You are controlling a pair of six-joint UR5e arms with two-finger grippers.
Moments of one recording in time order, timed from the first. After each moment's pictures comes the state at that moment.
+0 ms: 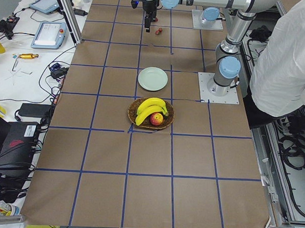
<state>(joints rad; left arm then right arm) -1.65 -1.58 -1.59 -1.55 1.56 0.06 1.40 -1.36 2.20 -2.36 -1.53 -0.11</state>
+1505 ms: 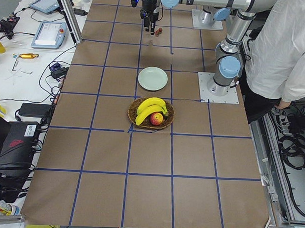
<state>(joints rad) -1.65 -1.58 -1.59 -1.54 1.56 0.07 1.93 -1.25 1.96 -2.31 -1.55 0.39</state>
